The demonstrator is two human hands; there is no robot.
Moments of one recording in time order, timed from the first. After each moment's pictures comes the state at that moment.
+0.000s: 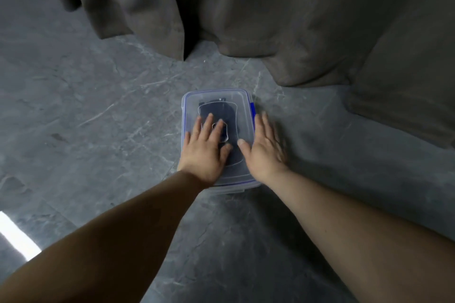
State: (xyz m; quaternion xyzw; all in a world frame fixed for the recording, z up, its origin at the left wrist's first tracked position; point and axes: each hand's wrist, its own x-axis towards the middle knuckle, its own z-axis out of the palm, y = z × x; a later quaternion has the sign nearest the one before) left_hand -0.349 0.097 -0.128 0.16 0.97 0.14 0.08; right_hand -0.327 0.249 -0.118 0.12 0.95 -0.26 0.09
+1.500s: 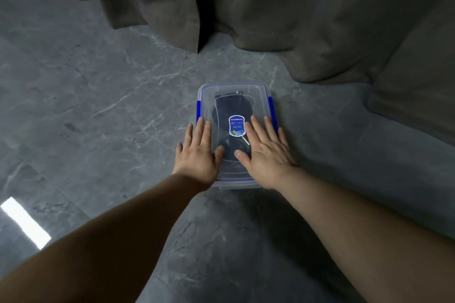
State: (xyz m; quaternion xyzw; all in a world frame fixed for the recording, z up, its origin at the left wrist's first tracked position) left_hand -0.343 0.056 -0.146 0.07 0.98 0.16 0.12; right_hand -0.324 0.230 -0.130 -0.03 0.98 -0.11 0.13
